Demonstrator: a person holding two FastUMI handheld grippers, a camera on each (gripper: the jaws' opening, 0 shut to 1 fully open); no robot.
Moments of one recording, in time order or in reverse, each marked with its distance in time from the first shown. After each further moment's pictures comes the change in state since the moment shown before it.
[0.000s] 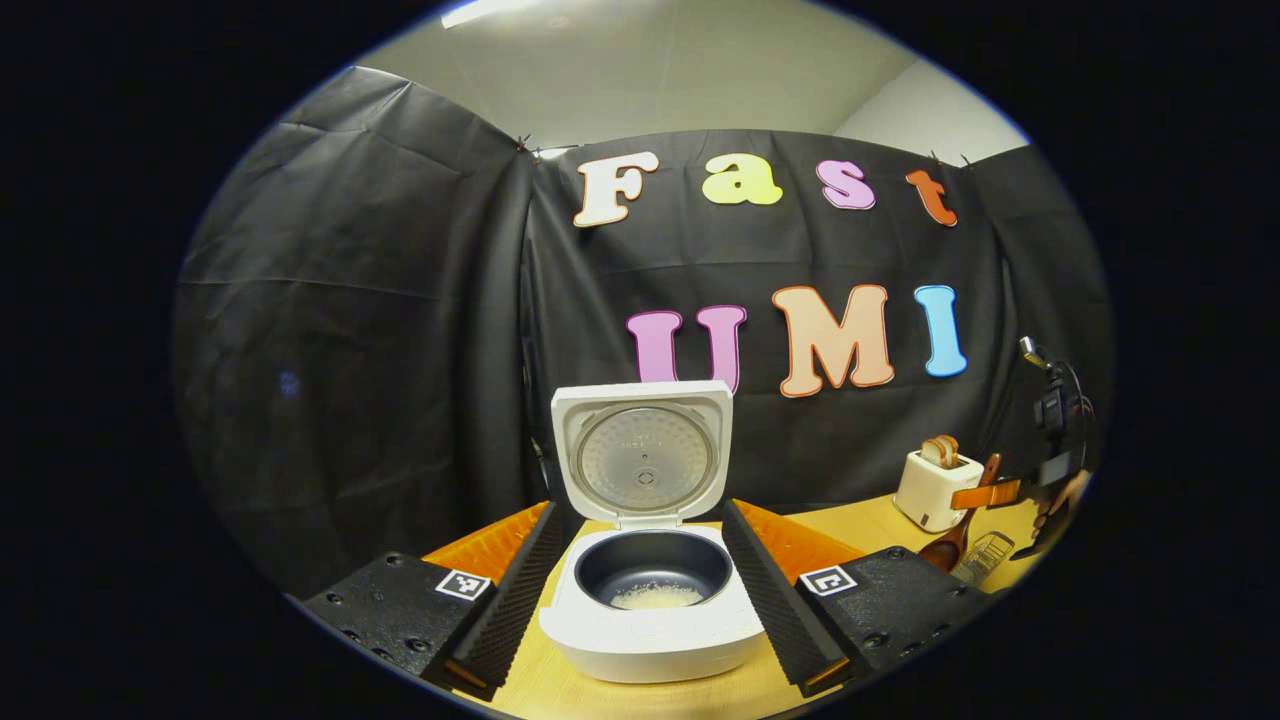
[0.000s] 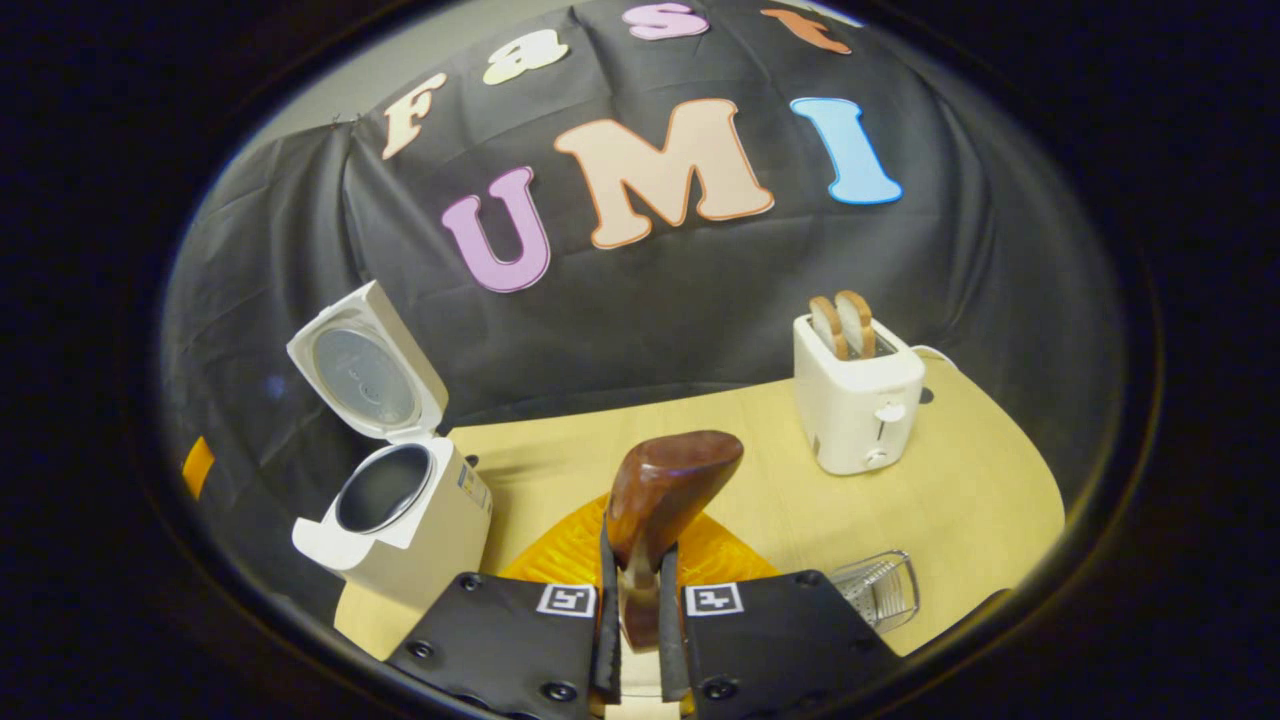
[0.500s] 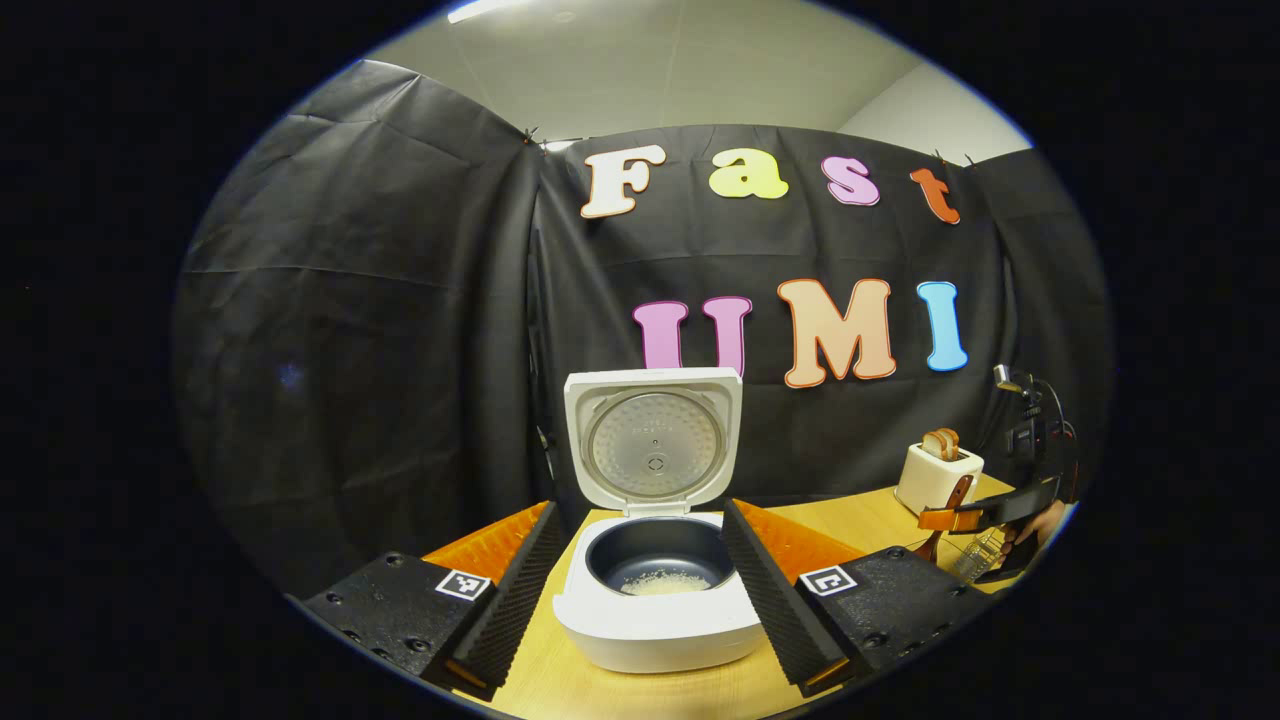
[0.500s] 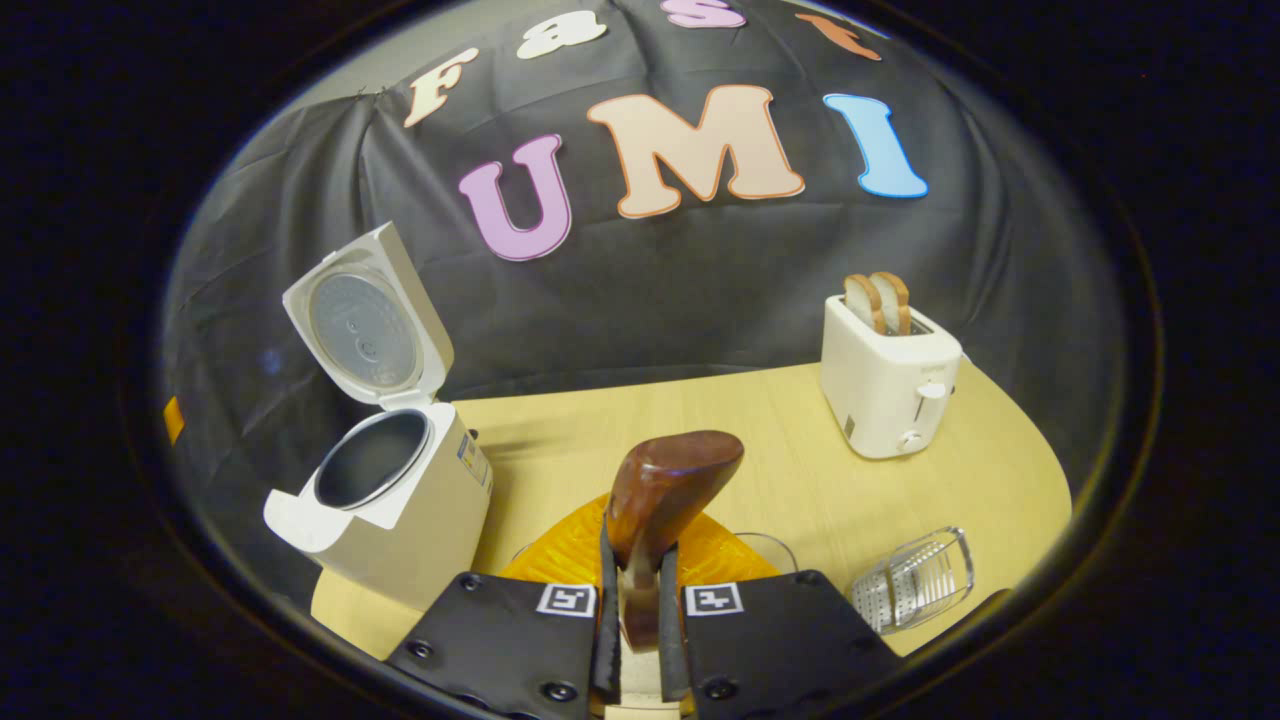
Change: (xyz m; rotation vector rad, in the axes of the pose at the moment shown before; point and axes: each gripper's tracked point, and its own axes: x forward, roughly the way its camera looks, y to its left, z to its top) left arm -0.008 0.018 -0.011 -0.004 0.022 0.010; right arm 0.028 0.033 -0.045 -0.059 0.021 -0.013
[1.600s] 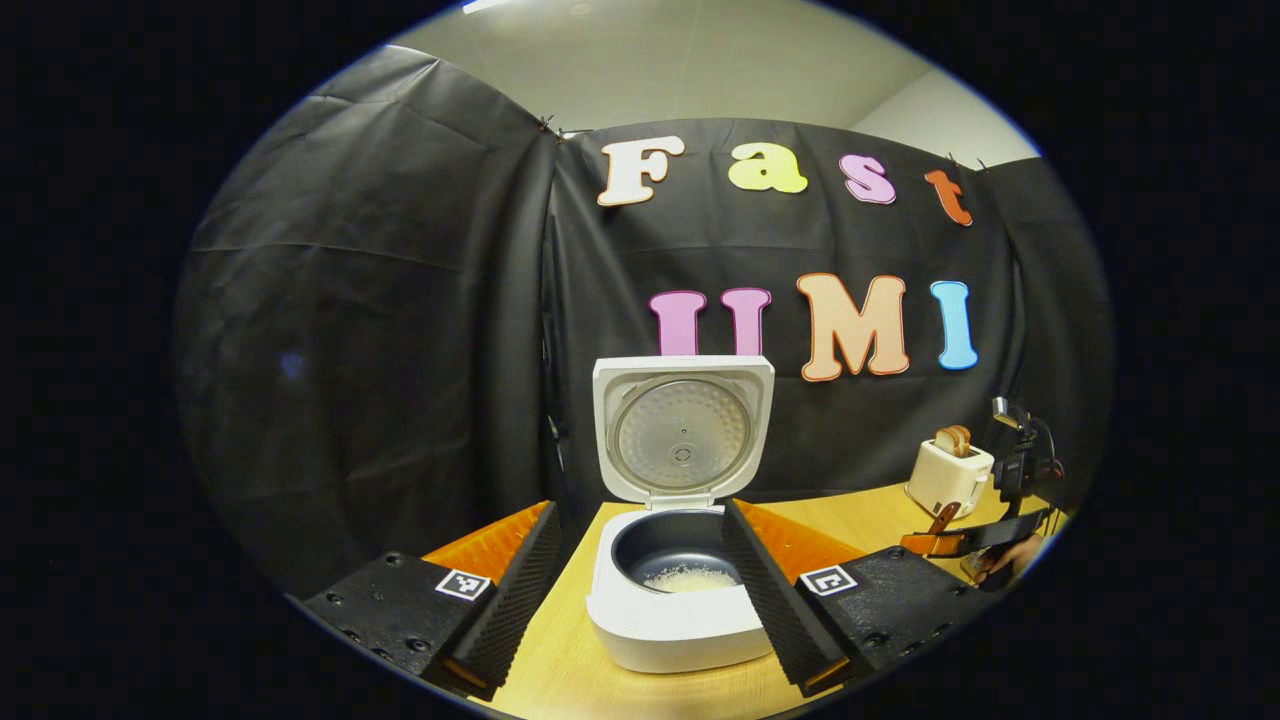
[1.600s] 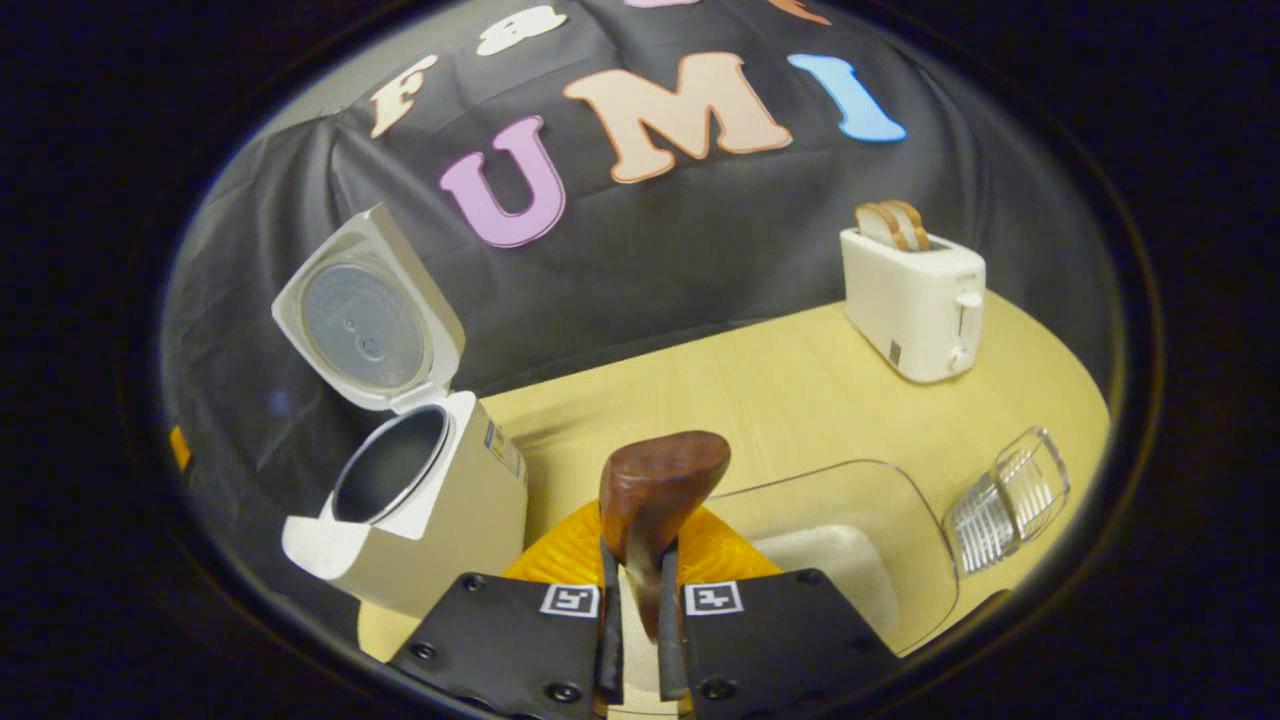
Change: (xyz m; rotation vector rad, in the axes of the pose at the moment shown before) left arm 0.009 0.029 -0.015 -0.027 0.018 -0.001; right arm 0.020 0.042 -0.039 0.237 0.083 0.029
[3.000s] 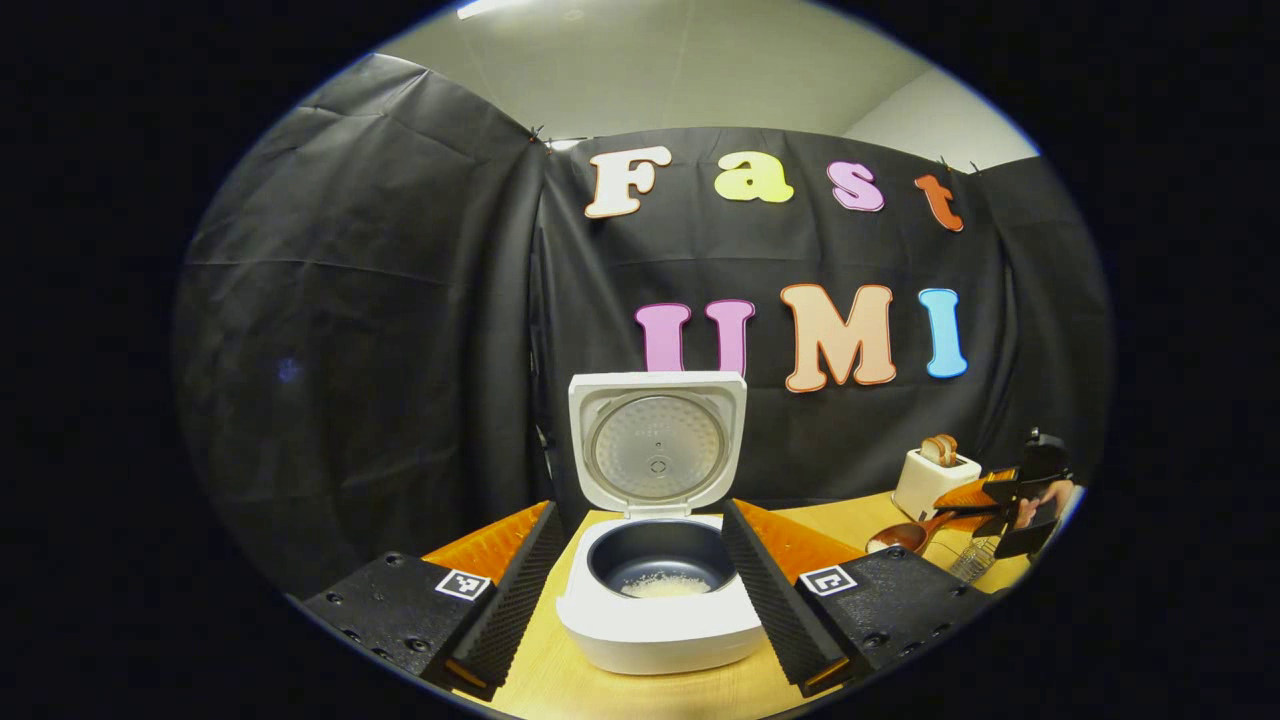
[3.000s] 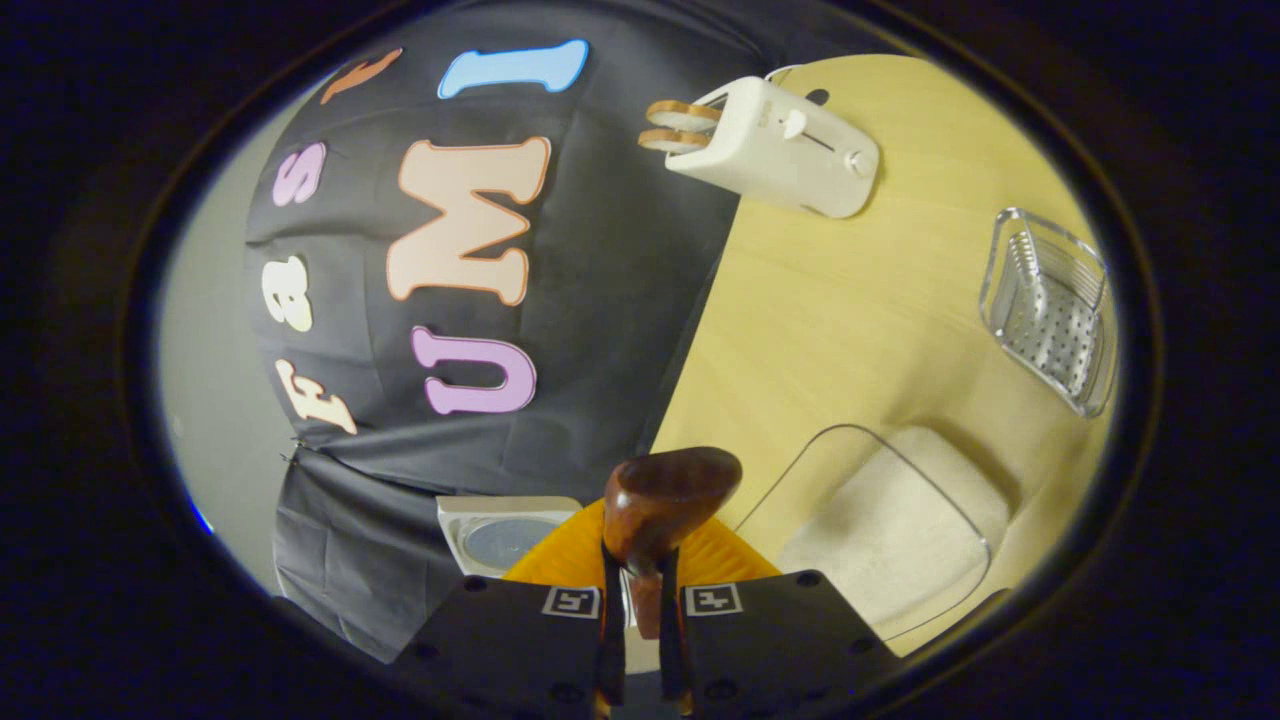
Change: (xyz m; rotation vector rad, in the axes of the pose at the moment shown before) left arm -0.013 -0.023 0.016 0.009 -0.026 0.000; right arm -0.036 -0.028 0.082 0.865 0.085 0.294
